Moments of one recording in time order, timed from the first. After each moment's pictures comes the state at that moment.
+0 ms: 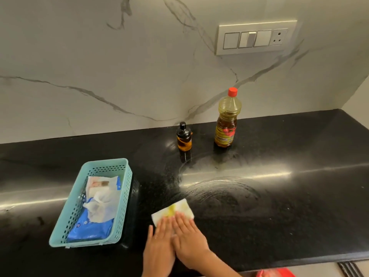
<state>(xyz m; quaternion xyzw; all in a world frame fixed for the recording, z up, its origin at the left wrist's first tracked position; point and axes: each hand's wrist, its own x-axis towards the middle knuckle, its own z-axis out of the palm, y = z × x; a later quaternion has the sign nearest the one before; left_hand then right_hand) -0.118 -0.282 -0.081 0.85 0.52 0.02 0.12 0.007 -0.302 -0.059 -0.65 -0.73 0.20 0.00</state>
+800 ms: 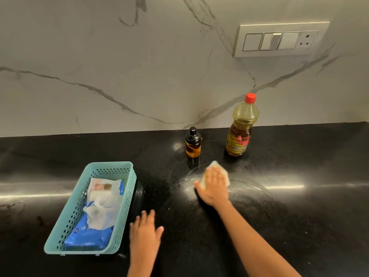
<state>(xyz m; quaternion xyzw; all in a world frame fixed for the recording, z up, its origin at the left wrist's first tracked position) -0.129 -0.225 -0.051 0.71 0.69 0.02 0.15 0.109 -0.148 -0.065 -0.78 -0.59 0.19 0.03</state>
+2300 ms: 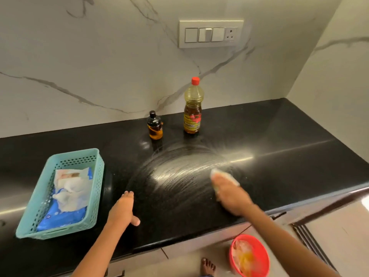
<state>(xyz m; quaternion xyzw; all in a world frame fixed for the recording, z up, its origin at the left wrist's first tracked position) -0.125 -0.235 -0.020 0.76 0.59 -0.15 0.23 0.210 -0.364 -0.050 -0.77 -0.61 0.15 0.10</state>
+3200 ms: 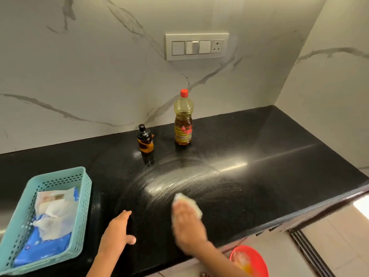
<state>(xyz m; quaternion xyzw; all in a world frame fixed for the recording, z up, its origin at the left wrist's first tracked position) -0.125 -0.237 -0.039 0.75 0.58 -0.04 0.30 0.078 -0.344 -0.084 -0.76 -0.63 0.07 0.11</state>
